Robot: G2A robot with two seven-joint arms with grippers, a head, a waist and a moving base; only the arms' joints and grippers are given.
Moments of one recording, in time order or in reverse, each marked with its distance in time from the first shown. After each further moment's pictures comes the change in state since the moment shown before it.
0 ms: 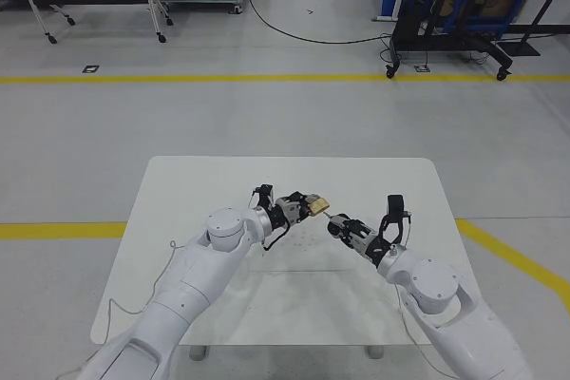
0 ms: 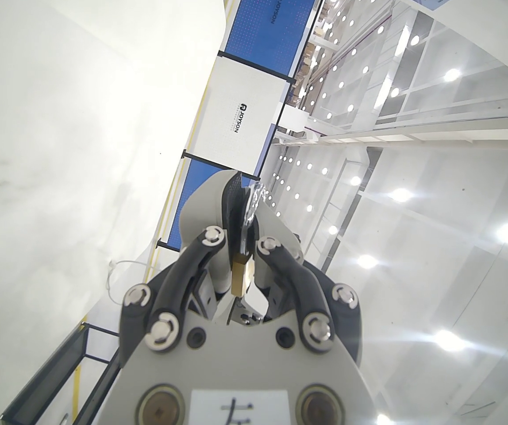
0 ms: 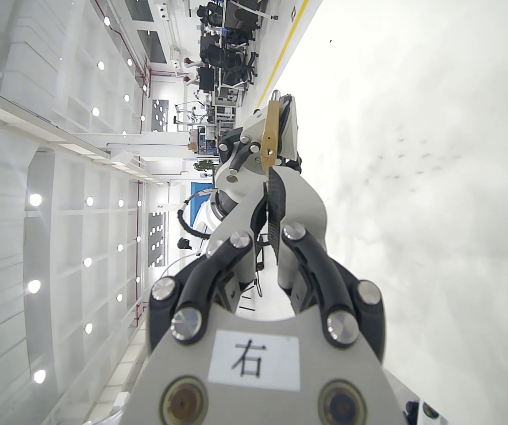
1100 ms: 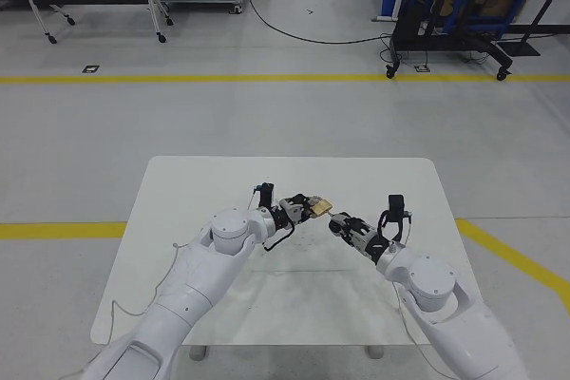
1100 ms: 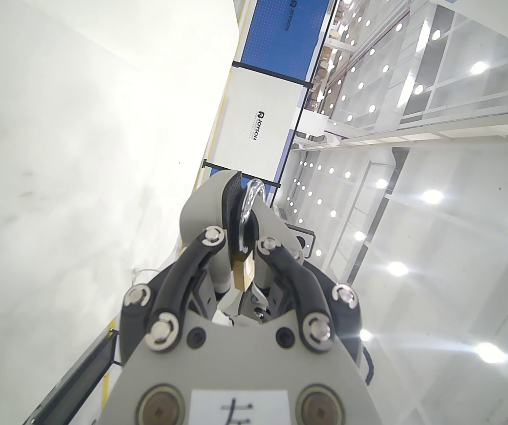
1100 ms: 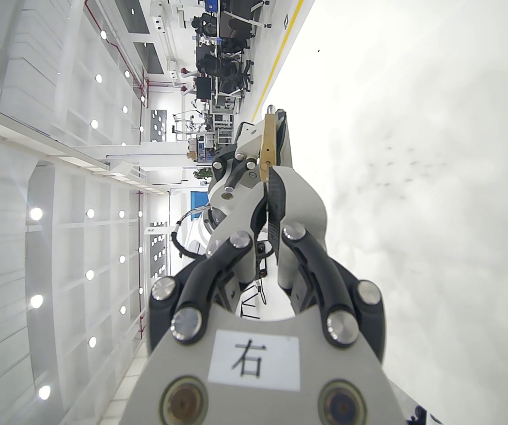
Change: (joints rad) left arm 0.013 -0.008 -0.004 -0.040 0.126 0.013 0.041; right arm 0.016 -0.028 0.006 0.037 -0.001 0.023 -0.013
